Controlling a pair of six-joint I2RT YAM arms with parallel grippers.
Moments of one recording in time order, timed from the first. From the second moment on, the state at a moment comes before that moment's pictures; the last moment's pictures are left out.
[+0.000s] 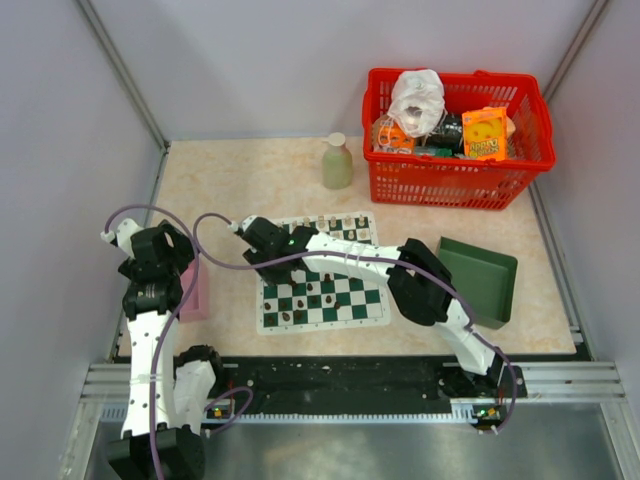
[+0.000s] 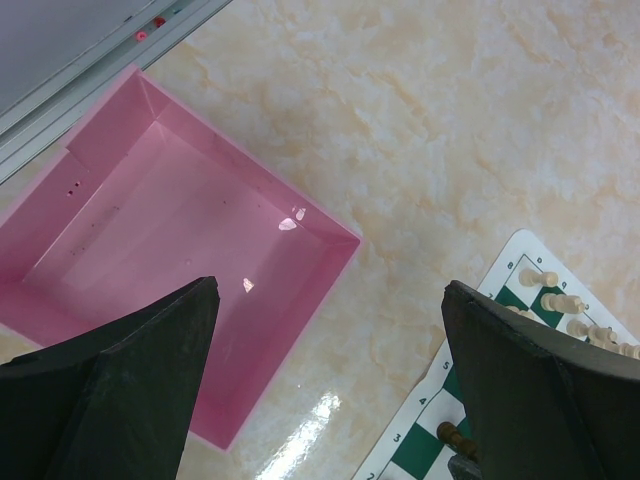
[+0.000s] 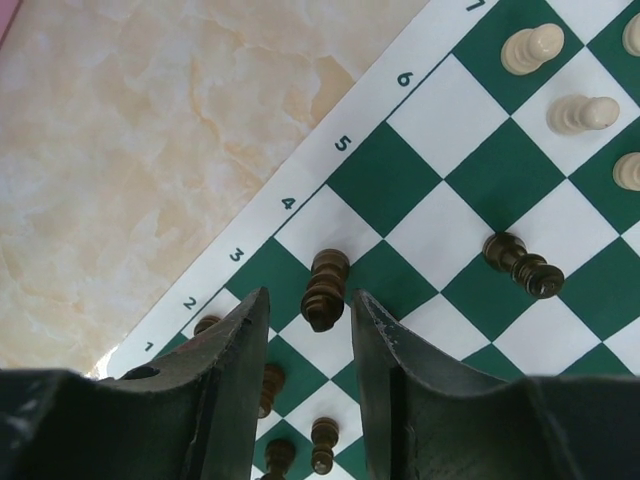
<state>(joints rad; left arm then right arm) 0.22 0.74 0.73 -0.58 -0.26 -0.58 1.12 2.25 1.91 -0.60 0.09 0.25</state>
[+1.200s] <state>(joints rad) 0.22 0.73 0.73 -0.58 -0.26 -0.58 1.12 1.76 1.58 -0.57 0.15 0.26</state>
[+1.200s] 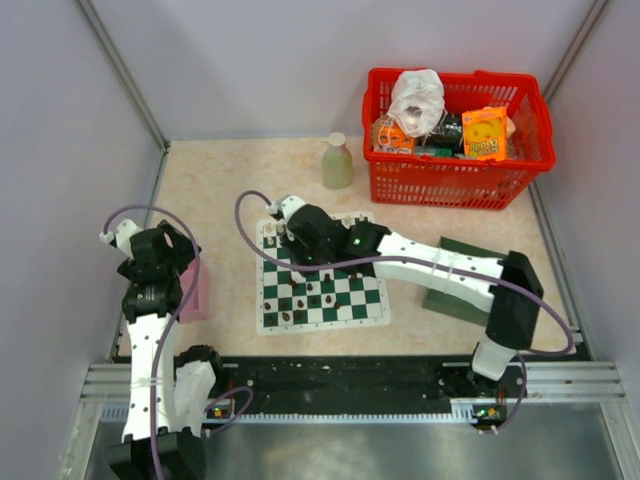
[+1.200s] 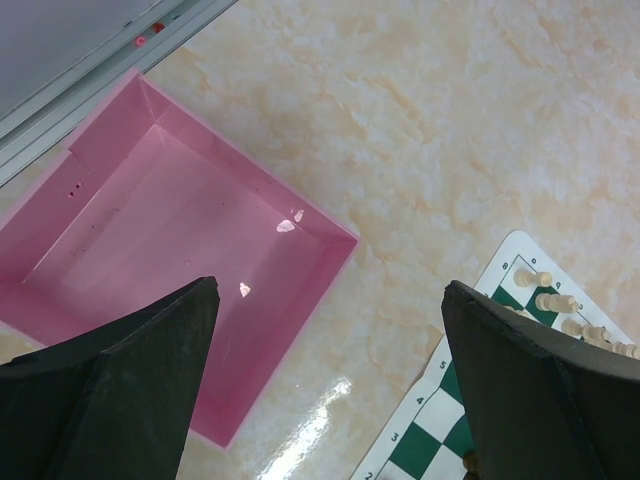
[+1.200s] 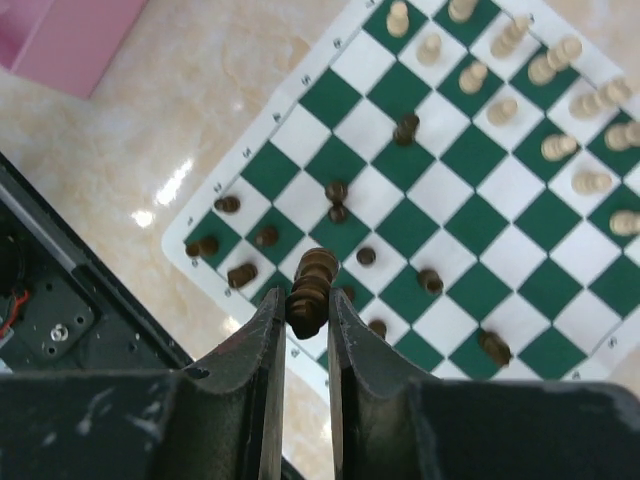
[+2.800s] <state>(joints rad) 0.22 0.70 0.71 -0.58 -0.26 -0.60 1.17 1.76 1.19 -0.43 0.11 0.42</state>
